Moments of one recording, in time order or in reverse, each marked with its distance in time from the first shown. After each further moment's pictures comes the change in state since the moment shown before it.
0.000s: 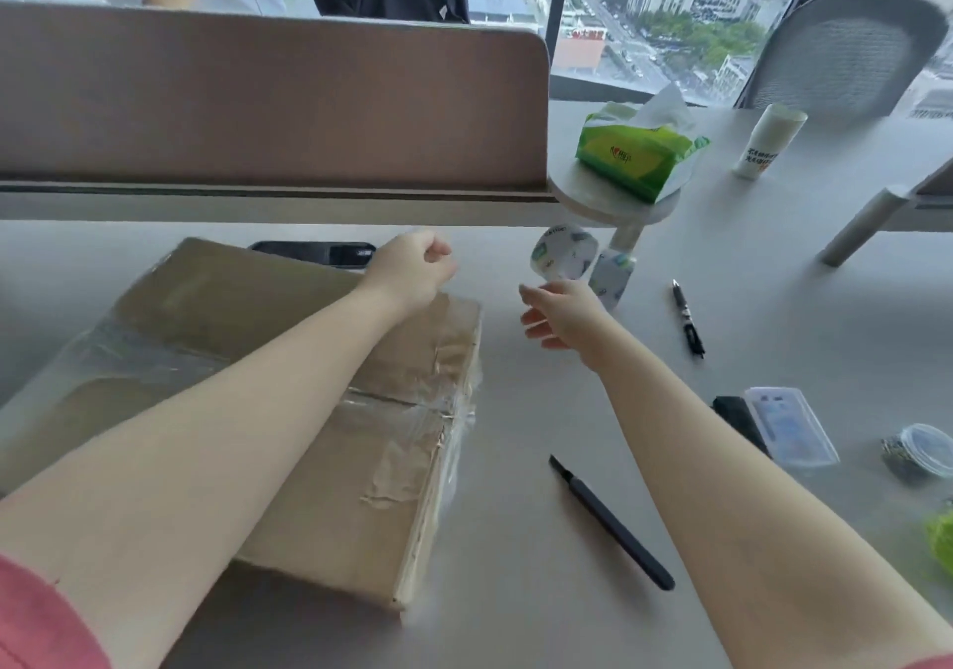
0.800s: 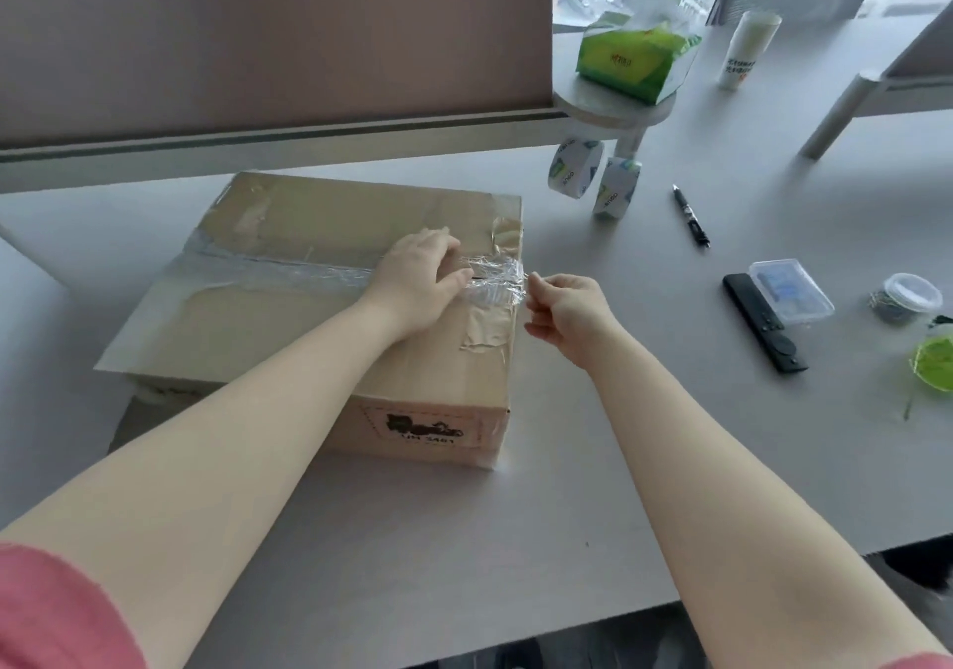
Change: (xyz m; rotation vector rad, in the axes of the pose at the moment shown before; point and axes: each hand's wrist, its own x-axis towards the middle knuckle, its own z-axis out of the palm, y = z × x) left_hand -0.094 -0.072 -0.017 0.359 -0.157 0.277; right_hand -0.094 0.043 0.091 0.571 0.119 0.111
